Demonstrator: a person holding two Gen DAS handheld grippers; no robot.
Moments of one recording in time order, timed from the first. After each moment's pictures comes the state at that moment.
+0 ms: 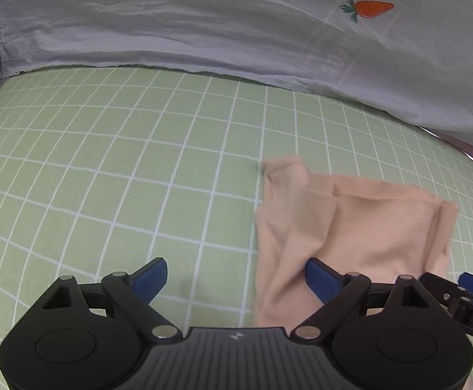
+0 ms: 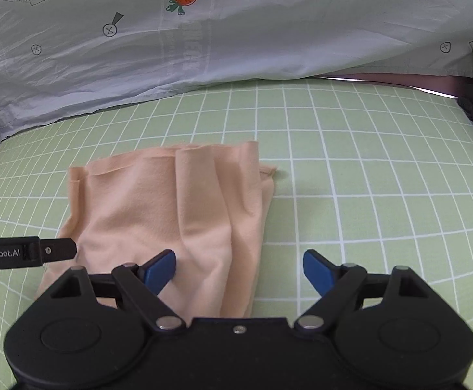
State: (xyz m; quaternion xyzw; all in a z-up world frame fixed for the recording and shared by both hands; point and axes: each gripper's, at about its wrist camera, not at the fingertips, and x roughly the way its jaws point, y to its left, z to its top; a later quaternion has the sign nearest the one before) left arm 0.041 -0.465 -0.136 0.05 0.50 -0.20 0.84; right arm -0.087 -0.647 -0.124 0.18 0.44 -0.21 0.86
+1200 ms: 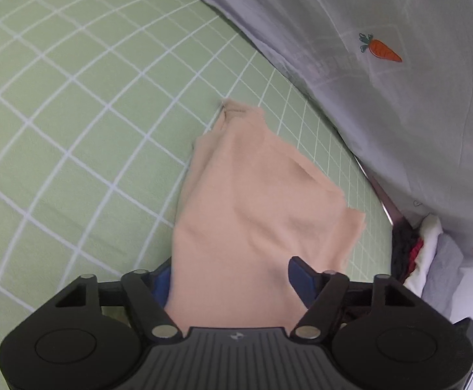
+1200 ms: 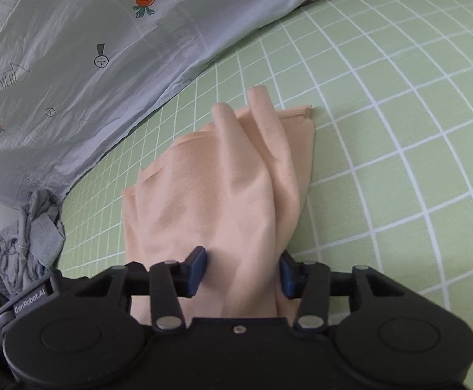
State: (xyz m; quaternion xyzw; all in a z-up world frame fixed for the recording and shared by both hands) left arm 0.002 -0.417 -0.170 -0.23 0.59 -0.27 0.73; right arm -0.115 -0.657 -0.154 0.44 0.40 -0.12 0.80
